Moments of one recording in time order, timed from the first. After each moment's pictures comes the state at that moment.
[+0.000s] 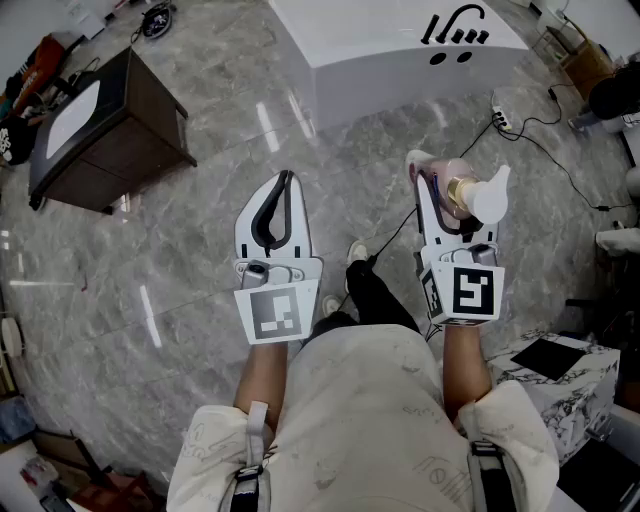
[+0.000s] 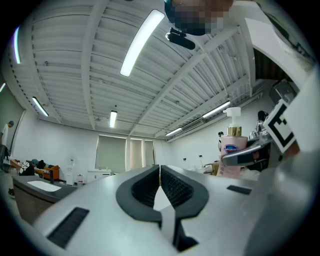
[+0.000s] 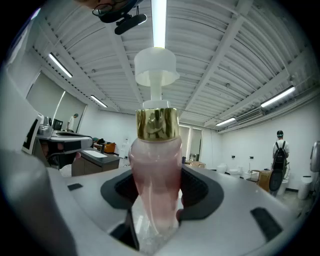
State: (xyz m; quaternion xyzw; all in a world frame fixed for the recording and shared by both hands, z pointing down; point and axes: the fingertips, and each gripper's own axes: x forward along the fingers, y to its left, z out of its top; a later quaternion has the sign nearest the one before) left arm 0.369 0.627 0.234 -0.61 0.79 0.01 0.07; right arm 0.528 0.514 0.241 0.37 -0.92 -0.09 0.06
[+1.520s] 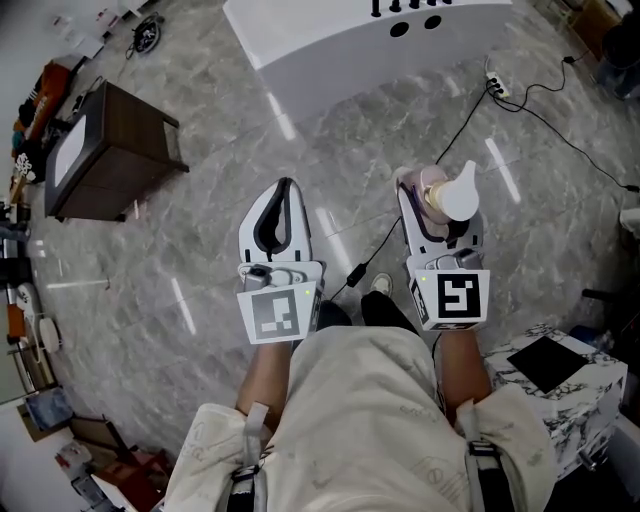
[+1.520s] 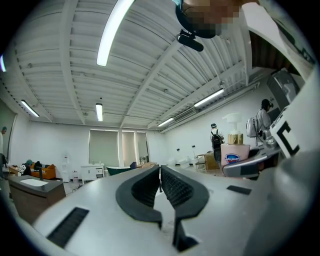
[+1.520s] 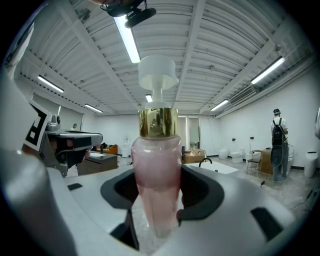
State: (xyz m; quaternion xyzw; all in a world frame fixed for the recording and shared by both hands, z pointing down) left arm 0.632 0.430 0.258 -0.61 0.79 -0.05 0.05; right arm 0.776 0.341 0.306 0.34 -0.94 0.00 0.06
